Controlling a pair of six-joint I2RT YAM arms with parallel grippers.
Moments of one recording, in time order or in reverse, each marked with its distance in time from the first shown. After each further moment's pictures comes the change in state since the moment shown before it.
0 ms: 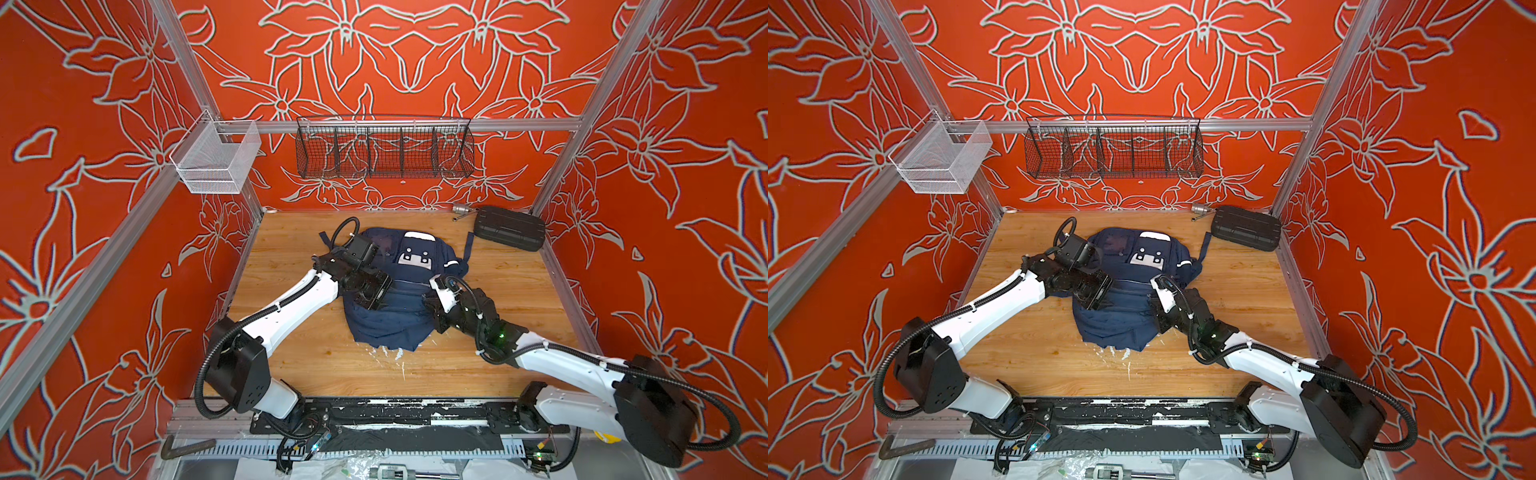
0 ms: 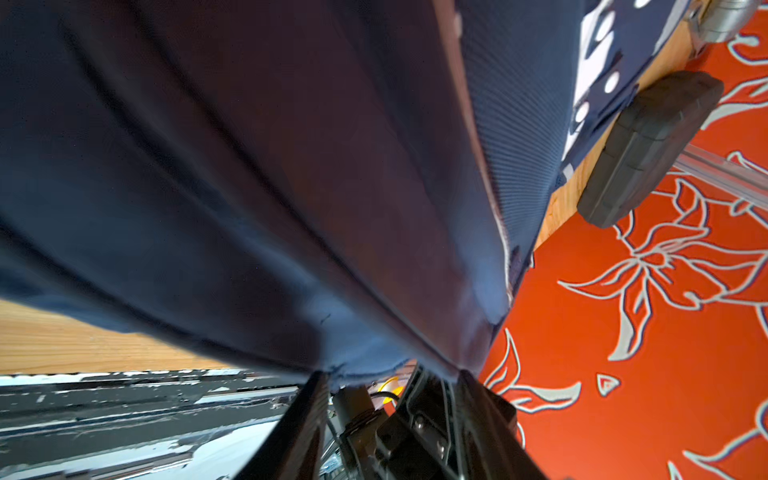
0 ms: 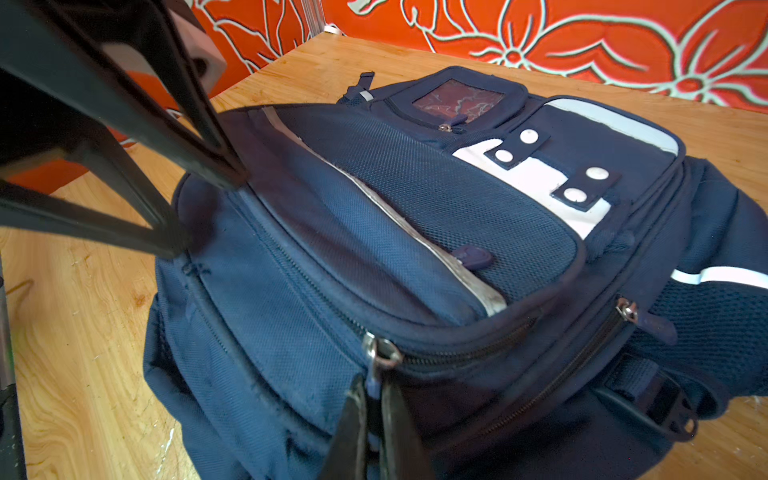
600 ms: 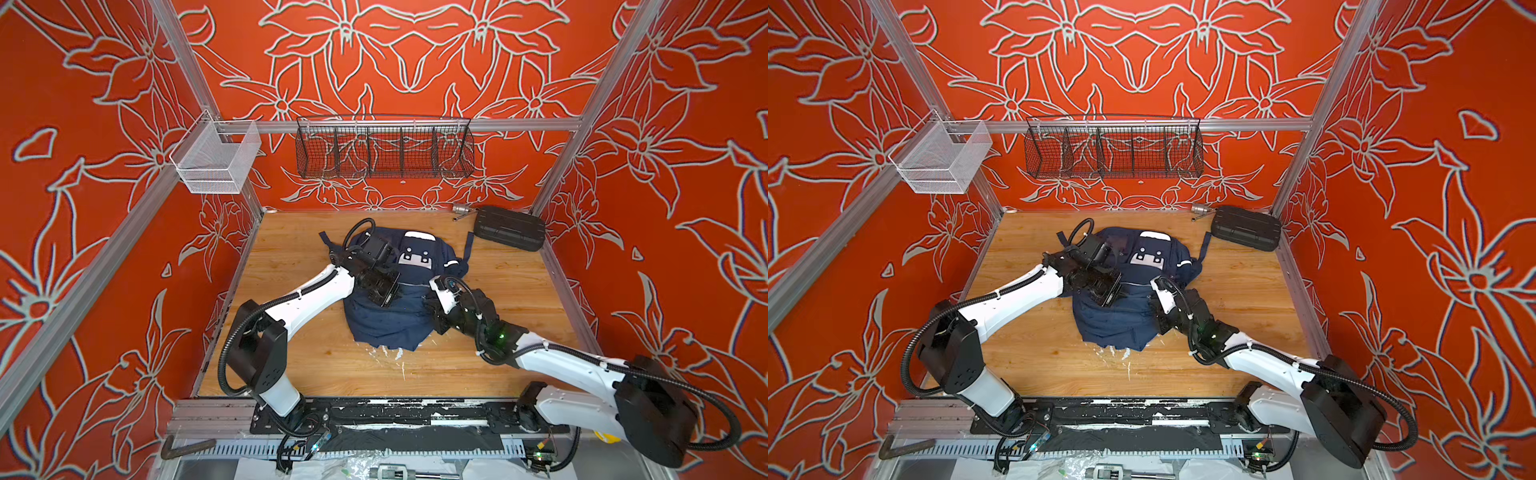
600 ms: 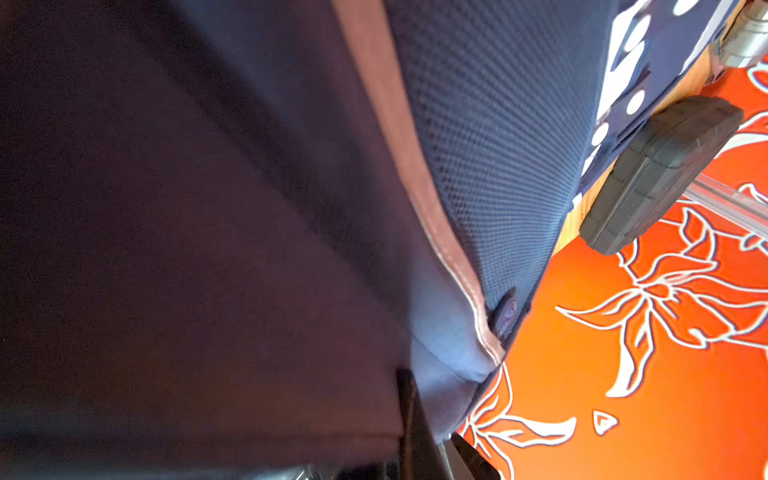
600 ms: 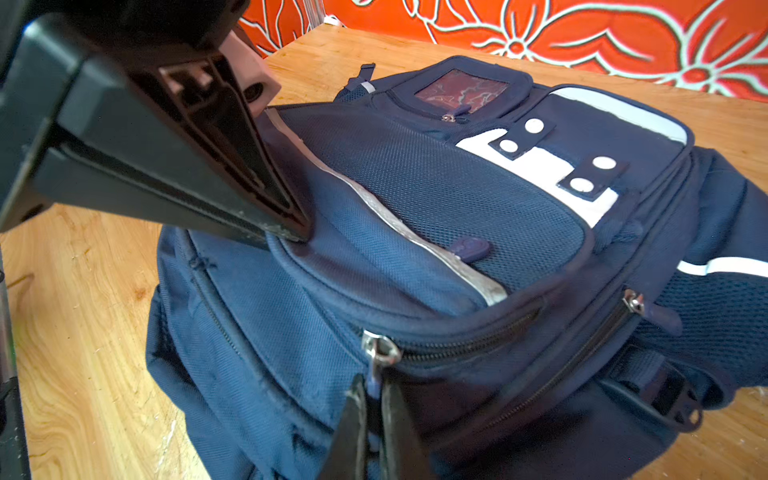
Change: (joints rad) left arm -0.041 0.120 0.053 0.057 -0.040 -0.057; right arm 0.006 -0.011 -0.008 -0.016 0.008 0.002
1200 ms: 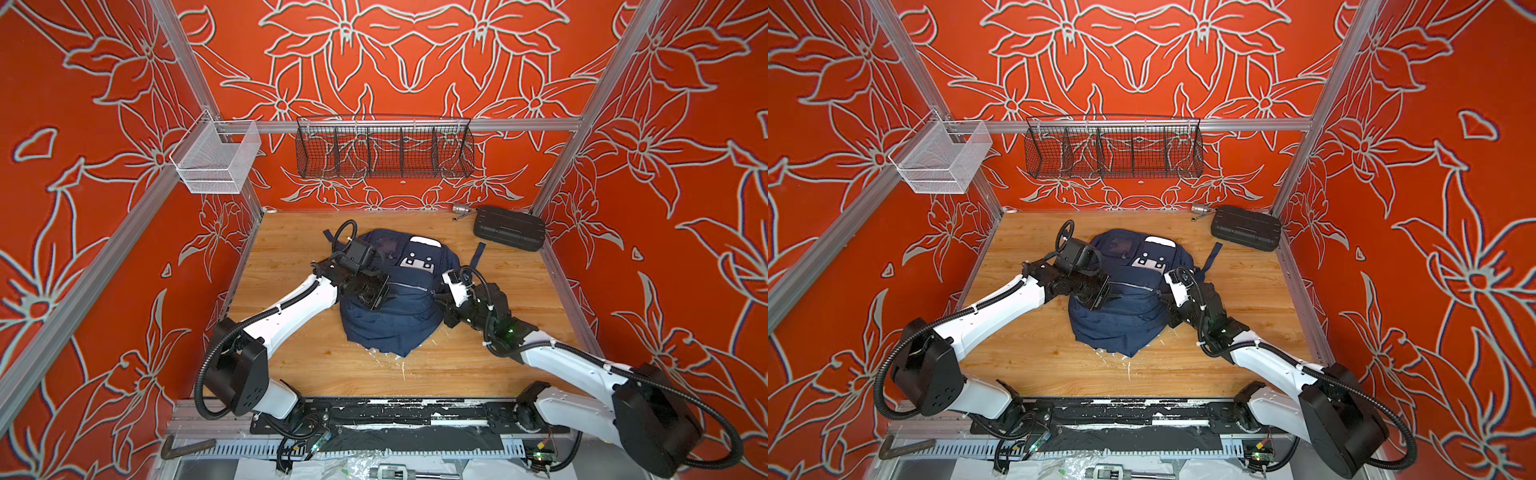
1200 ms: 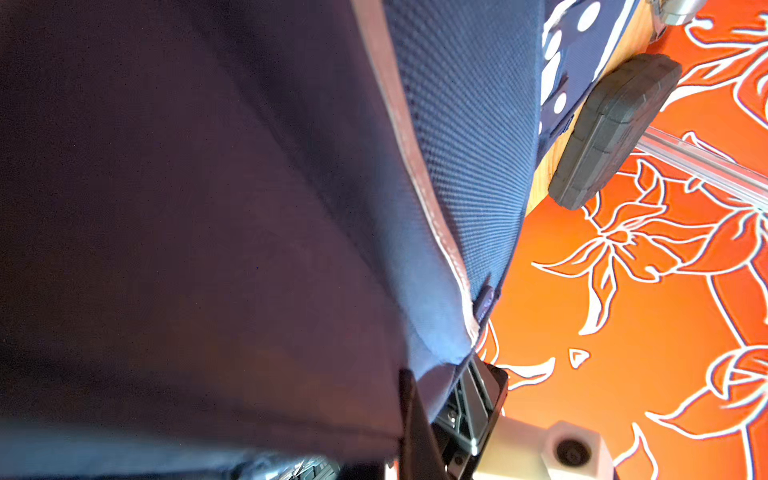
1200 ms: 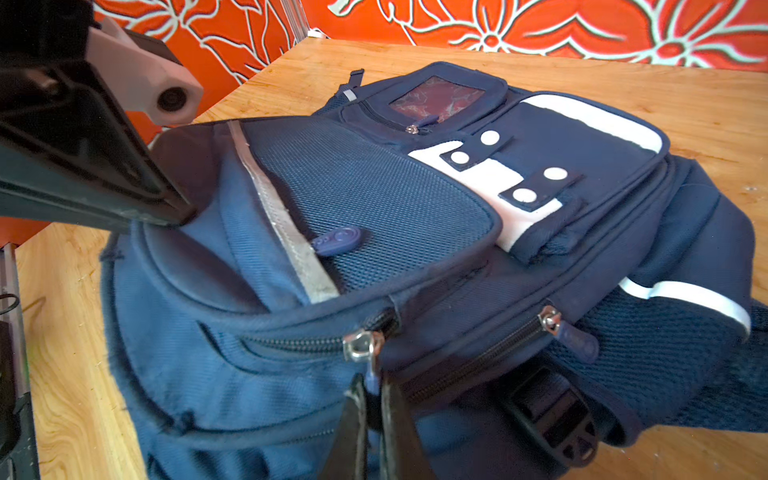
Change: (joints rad) left arm 0.058 -0.148 -0.142 0.087 0.087 0.066; right arm -0.189 -0.013 -0.019 -0.009 -0.161 0.001
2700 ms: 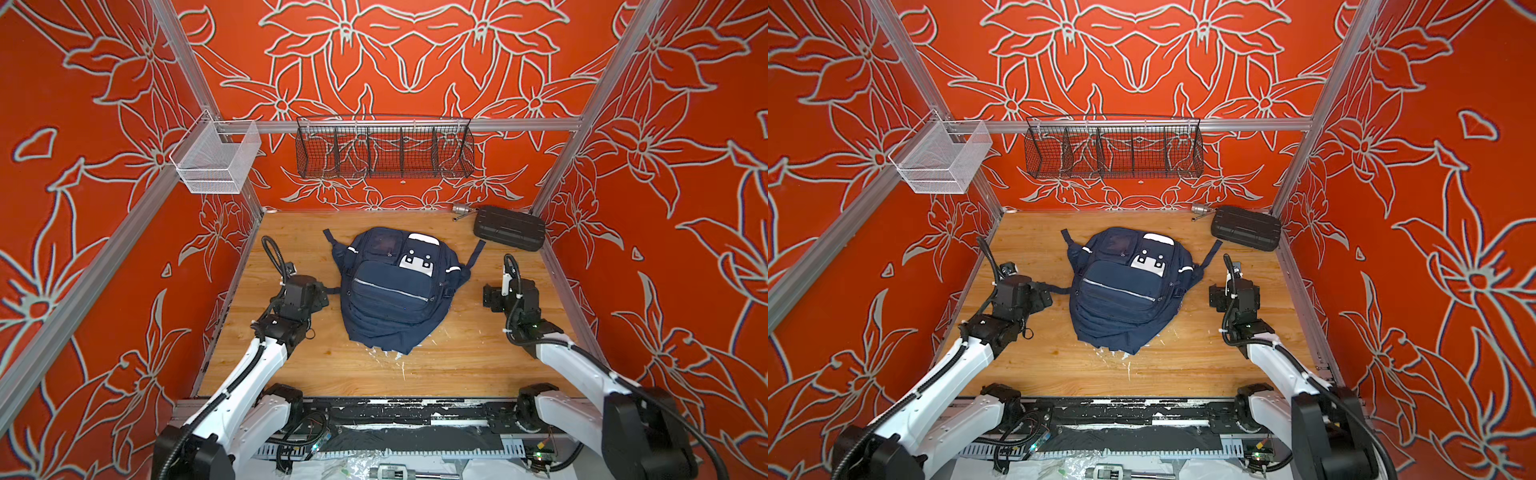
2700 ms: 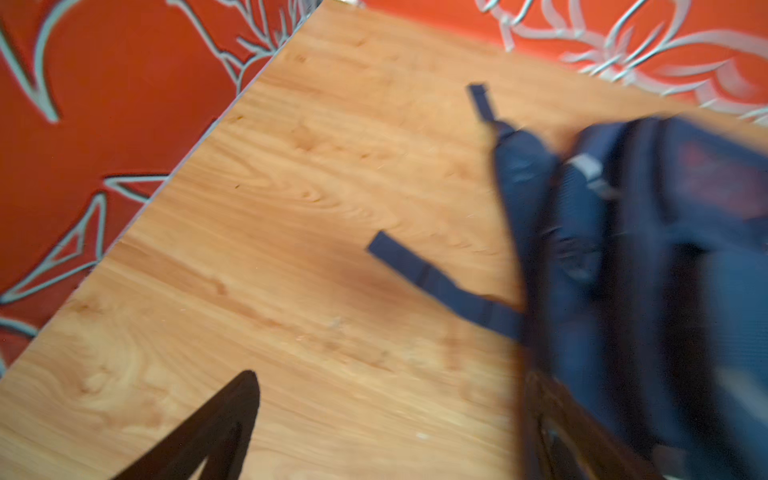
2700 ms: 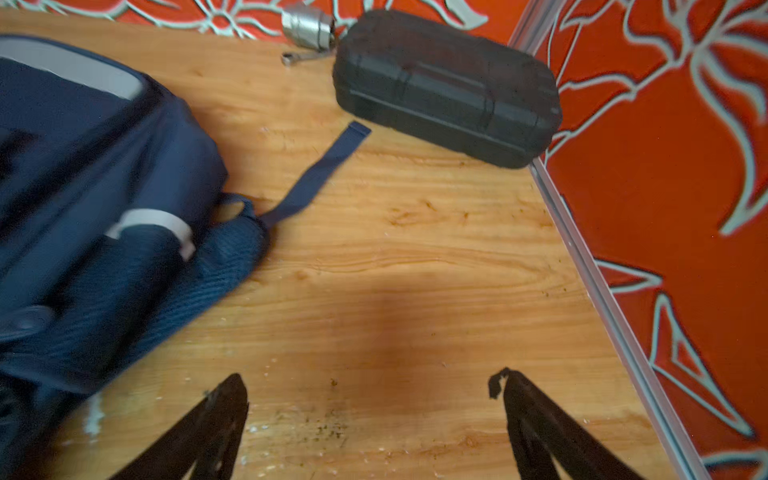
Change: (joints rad) left arm 0.336 -0.550 -0.624 0.307 -0.877 1.165; right arm -0.408 -0.009 -0.061 -0.042 0.502 -0.151
